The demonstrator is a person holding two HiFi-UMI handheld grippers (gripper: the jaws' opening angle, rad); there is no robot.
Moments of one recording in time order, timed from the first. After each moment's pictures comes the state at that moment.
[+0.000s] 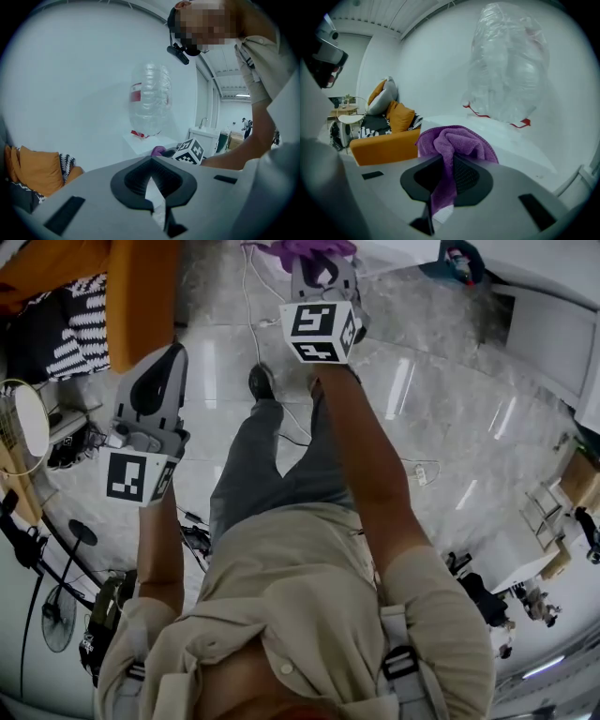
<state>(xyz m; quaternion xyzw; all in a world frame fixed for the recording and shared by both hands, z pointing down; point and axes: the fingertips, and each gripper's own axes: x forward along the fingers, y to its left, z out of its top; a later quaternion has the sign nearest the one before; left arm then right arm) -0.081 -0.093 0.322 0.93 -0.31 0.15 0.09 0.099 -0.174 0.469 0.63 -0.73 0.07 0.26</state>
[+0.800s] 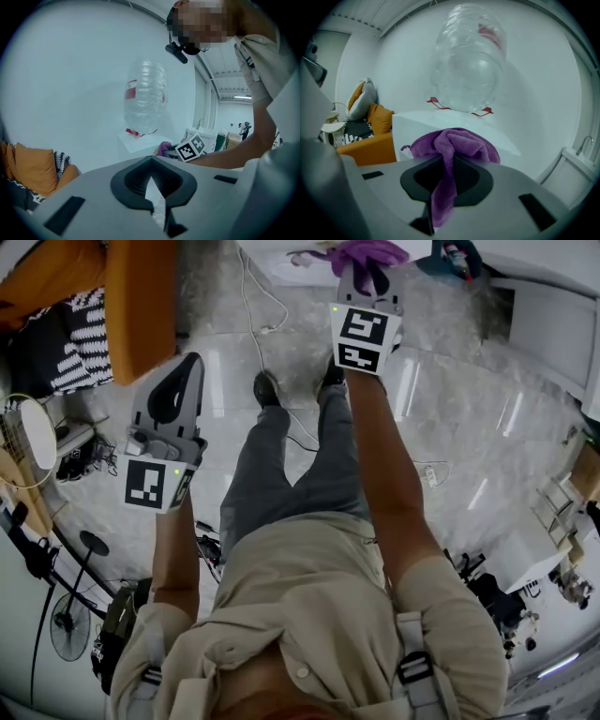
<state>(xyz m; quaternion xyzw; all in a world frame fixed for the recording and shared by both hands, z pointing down) -0.054 -0.076 0.332 0.94 -0.31 0.15 0.10 0.195 -0.142 0.463 0.71 -0.66 0.11 0.23</state>
